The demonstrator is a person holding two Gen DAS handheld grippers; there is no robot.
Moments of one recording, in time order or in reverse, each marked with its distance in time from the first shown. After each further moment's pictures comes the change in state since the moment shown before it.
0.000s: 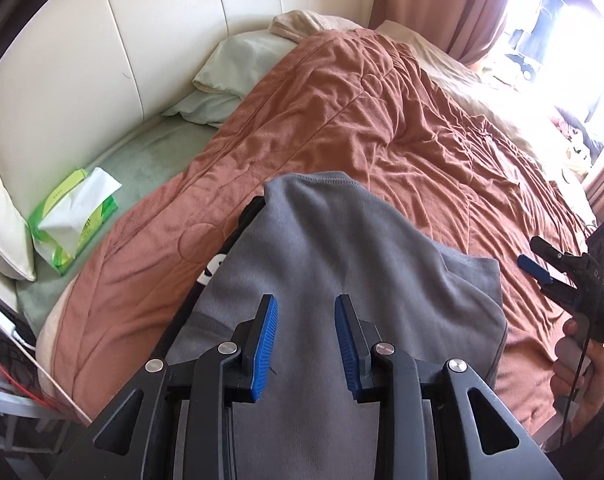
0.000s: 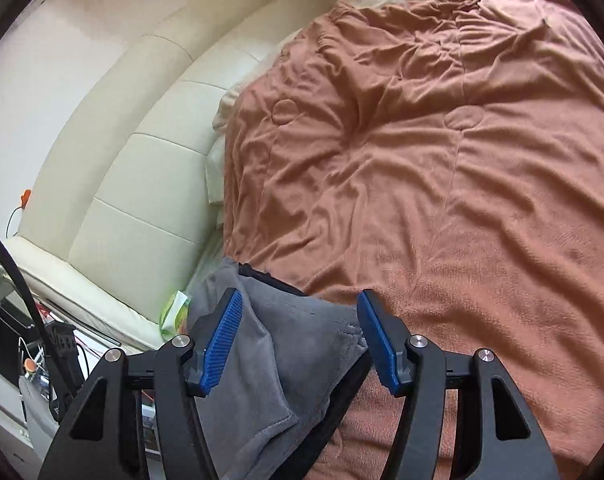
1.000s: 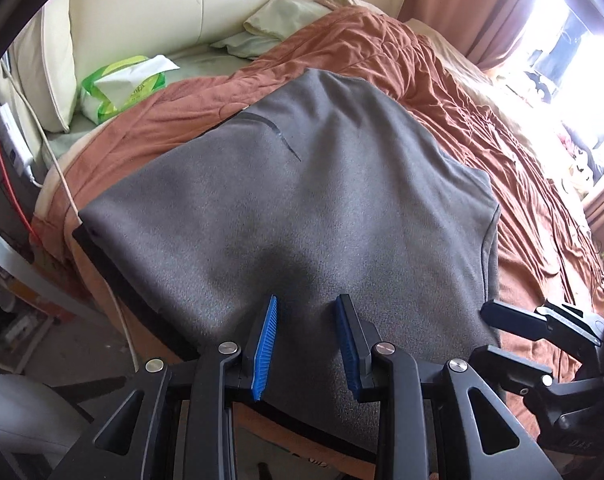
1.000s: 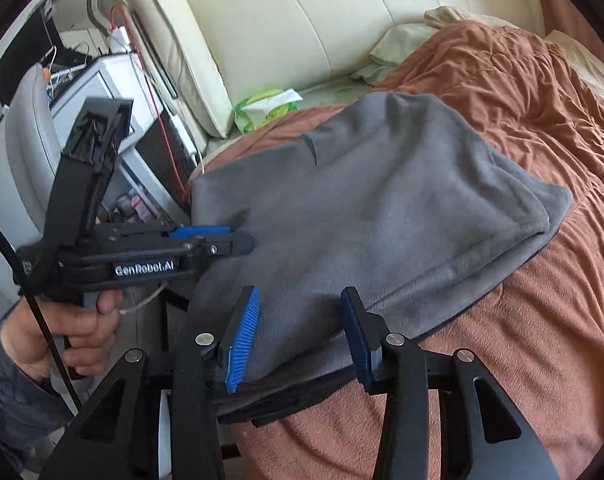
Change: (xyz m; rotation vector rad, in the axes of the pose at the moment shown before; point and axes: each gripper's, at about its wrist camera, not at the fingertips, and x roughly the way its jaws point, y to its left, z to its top) left arm -0.033 0.009 -0.154 -0.139 0.023 -0.004; right arm 0.015 0.166 -0.163 -0.721 0.359 -0.055
